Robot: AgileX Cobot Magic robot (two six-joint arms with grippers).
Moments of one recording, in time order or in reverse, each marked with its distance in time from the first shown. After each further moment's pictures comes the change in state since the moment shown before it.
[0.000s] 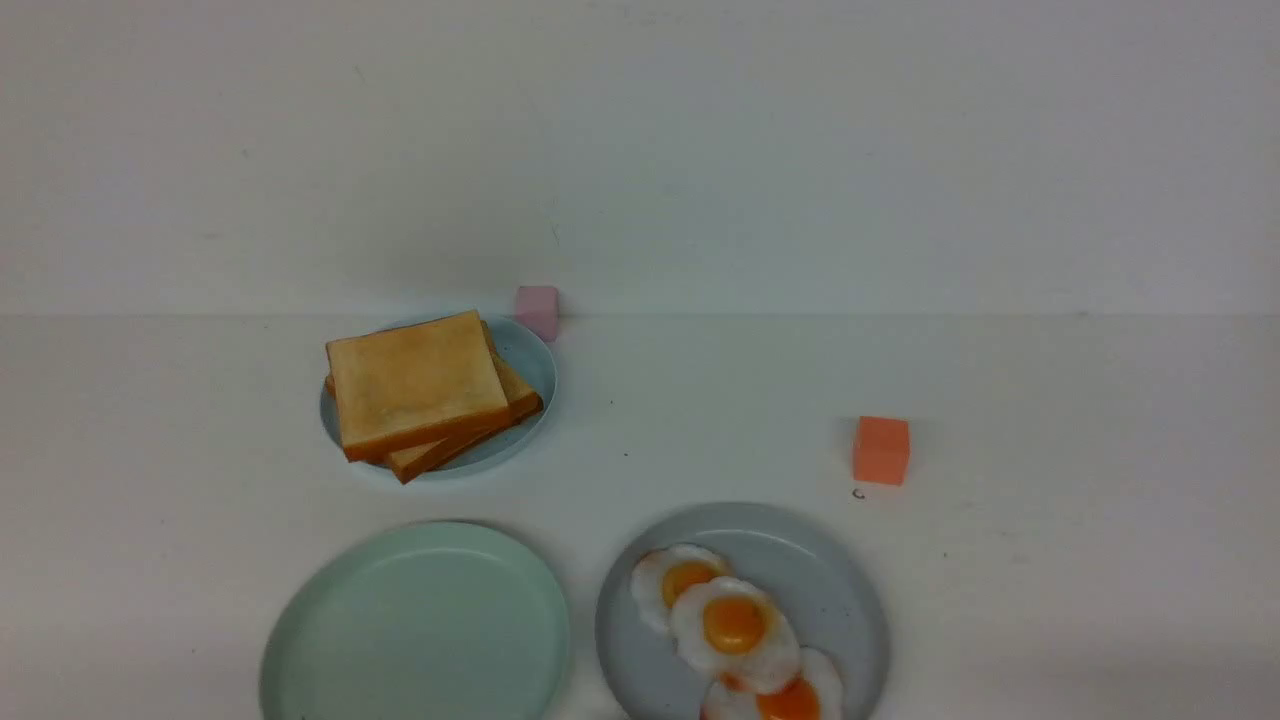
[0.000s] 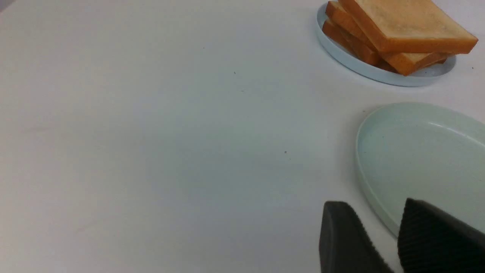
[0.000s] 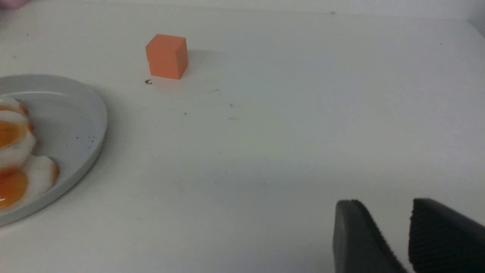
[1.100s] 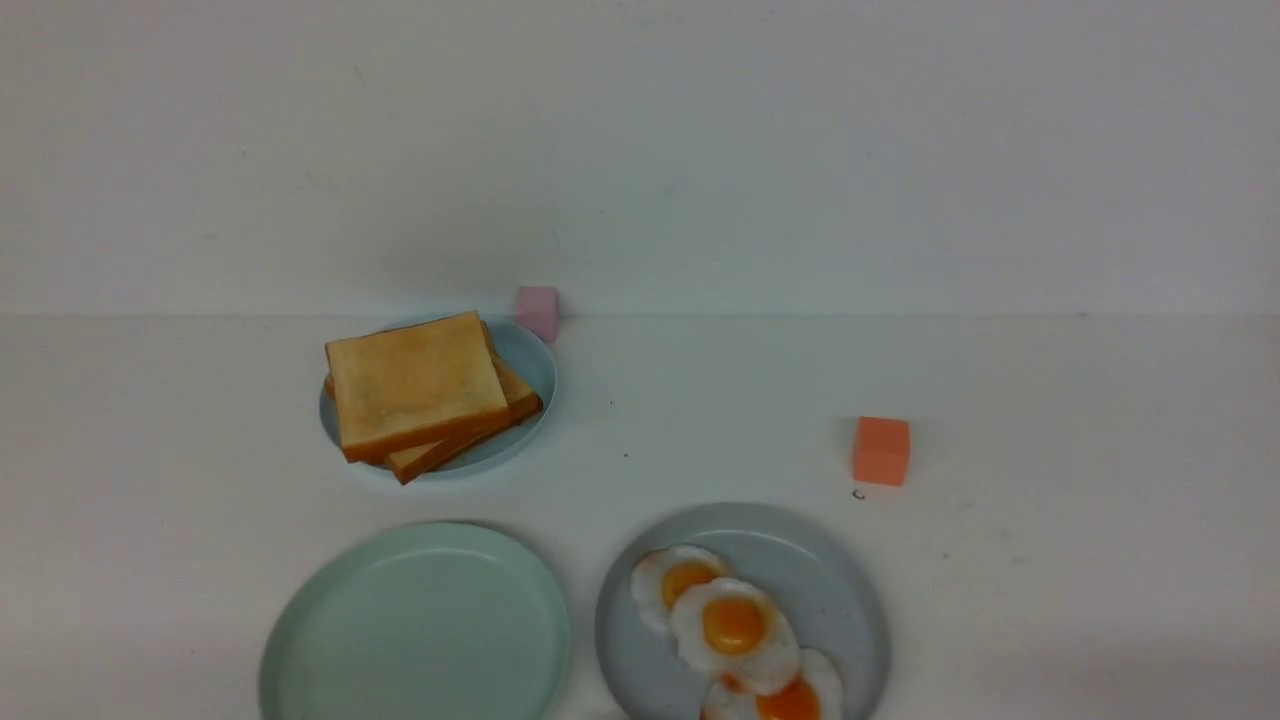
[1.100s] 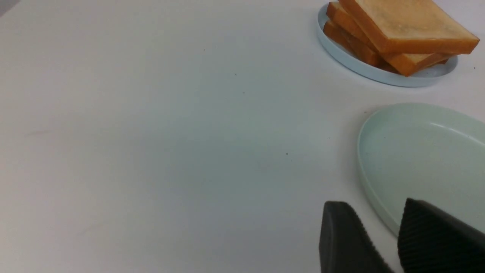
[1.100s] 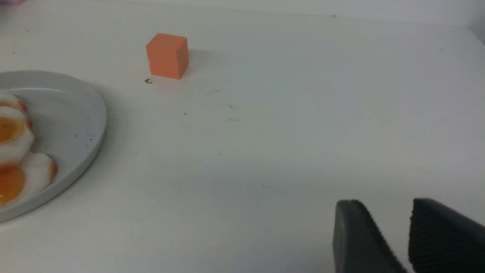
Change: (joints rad) right arm 0.011 -0.001 0.001 -0.022 -0.020 0.000; left arm 0.000 0.000 0.000 0.010 -0.003 0.000
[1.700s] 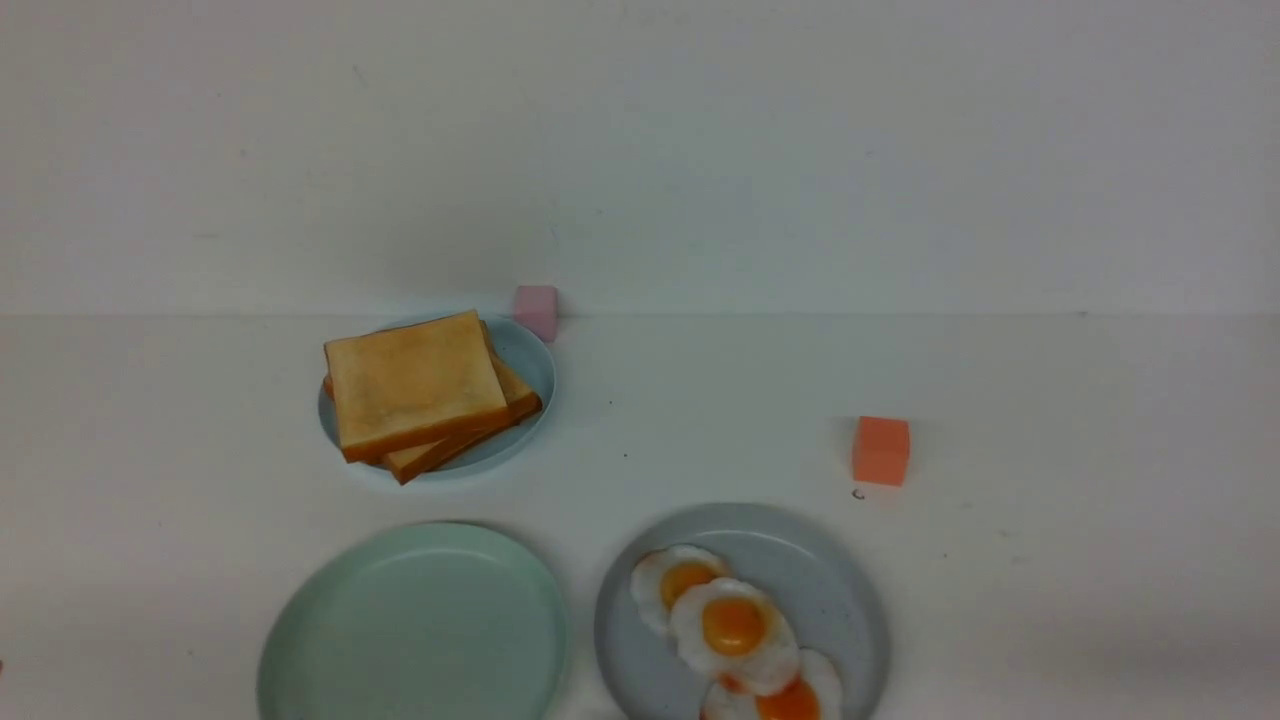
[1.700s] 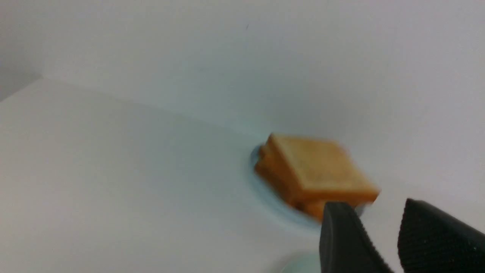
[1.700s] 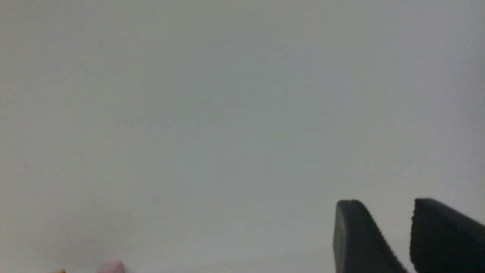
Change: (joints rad) right arm 0.000 0.000 0.010 0.017 -0.603 0.253; left arm 0.000 0.000 0.003 -0.074 -0.438 -0.118
